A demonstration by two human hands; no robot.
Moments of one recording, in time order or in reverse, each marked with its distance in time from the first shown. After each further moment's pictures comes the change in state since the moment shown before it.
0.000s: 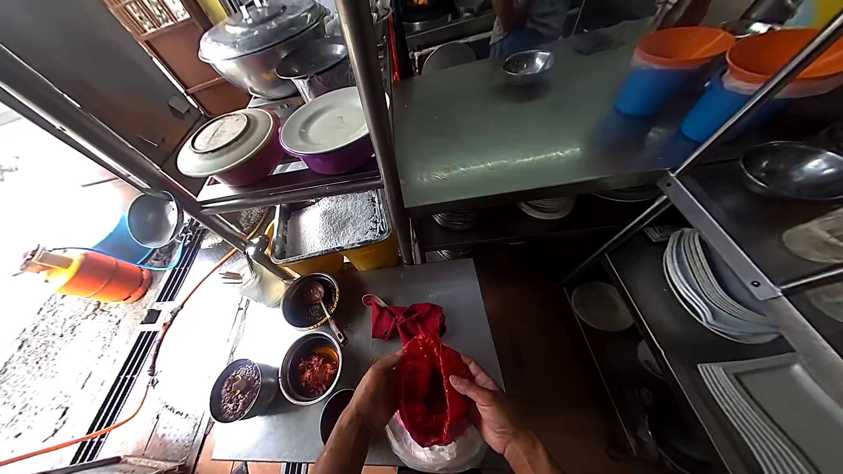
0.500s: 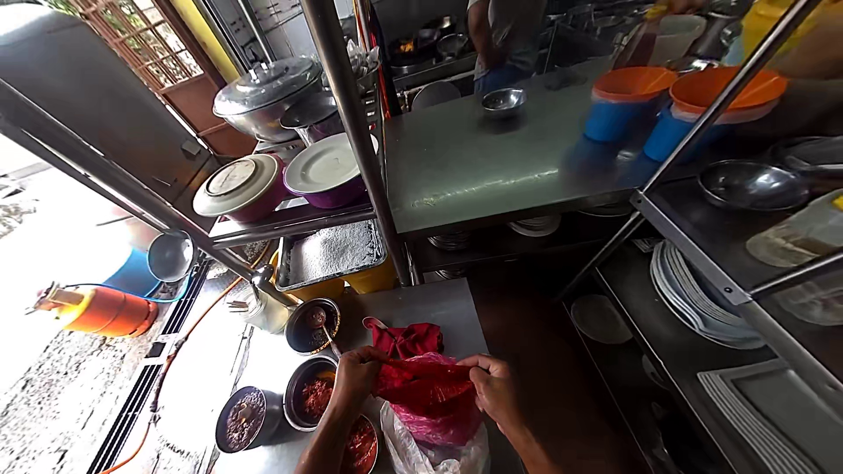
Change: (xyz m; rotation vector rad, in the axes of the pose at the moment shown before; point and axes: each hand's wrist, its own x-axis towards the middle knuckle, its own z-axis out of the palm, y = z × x) left_hand -0.010 0.060 0.007 0.897 0.326 0.440; right_hand 0.004 -0.056 0.015 -0.718 0.342 -0.319
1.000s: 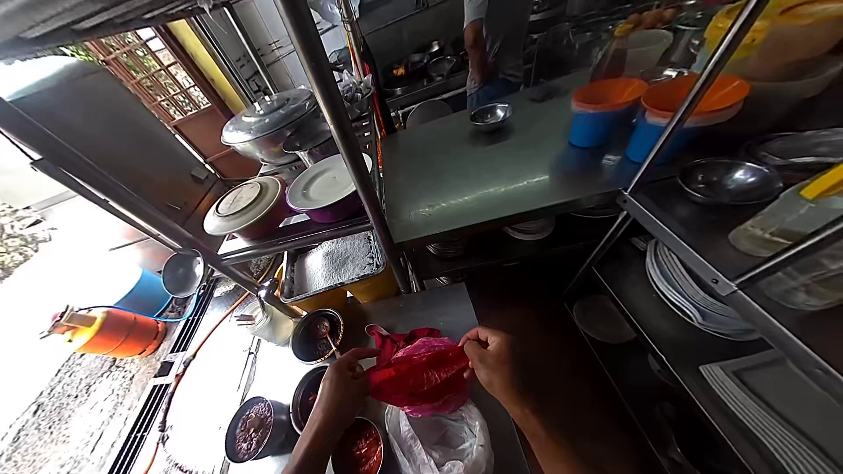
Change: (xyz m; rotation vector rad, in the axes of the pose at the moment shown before) left_hand -0.040 0.042 -0.028 0.308 -0.069 -0.015; right_hand -0.002 -0.073 -0.016 -0.090 0.058 -0.020
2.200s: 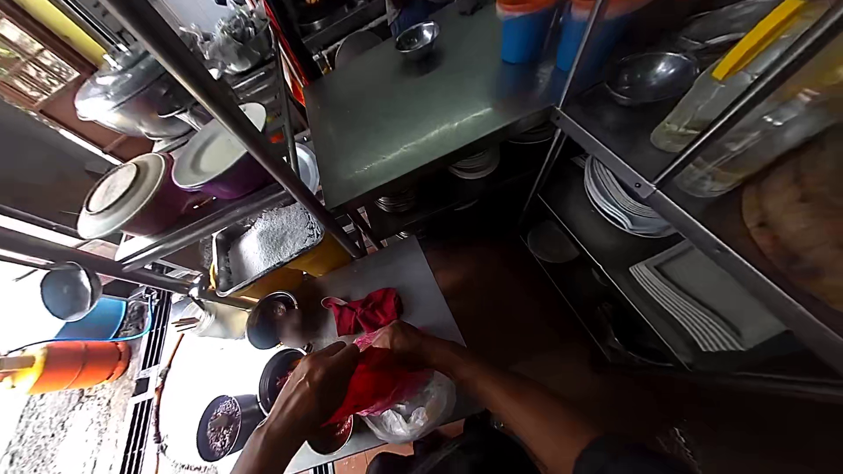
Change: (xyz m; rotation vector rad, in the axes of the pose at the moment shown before) left_hand -0.008 0.000 0.046 0.664 -0.027 0.949; right_hand 0.022 0.086 0.042 -0.245 -0.808 -0.698
